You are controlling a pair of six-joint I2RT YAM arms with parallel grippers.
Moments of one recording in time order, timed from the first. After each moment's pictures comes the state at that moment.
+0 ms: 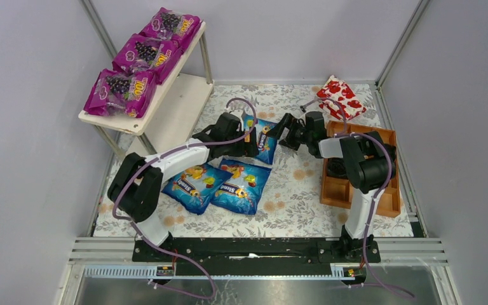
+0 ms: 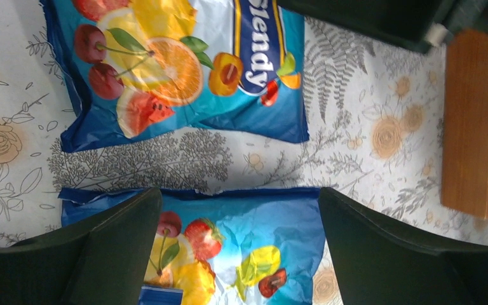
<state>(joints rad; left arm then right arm) -0.64 1.66 1.11 -0.22 0.06 -0.50 0.27 1.99 0.99 0.44 -0.49 0.78</state>
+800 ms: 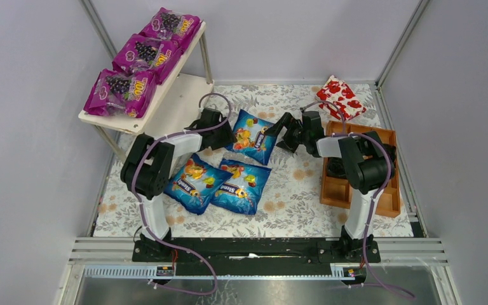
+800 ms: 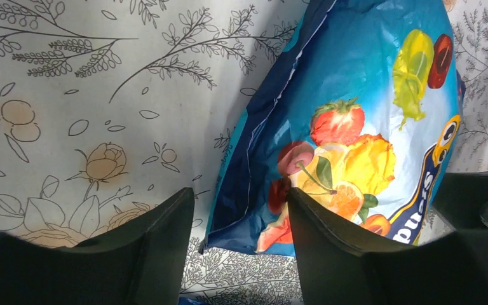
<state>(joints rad) -0.40 1.91 1.14 -0.06 0.06 -0.69 0.29 1.97 0.98 0.38 -0.46 0.94</state>
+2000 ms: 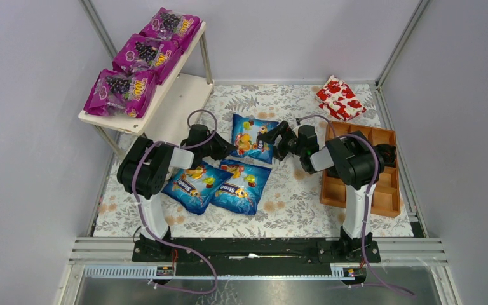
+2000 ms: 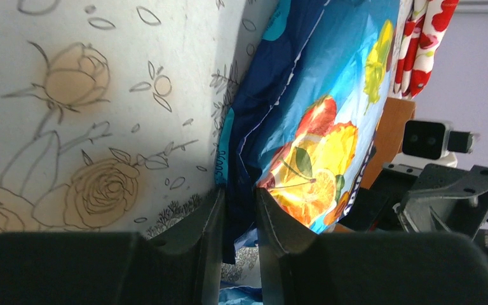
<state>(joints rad) -0.32 1.90 0.81 0.47 0.36 -1.09 0.36 2.05 0.81 0.87 -0.50 1.23</state>
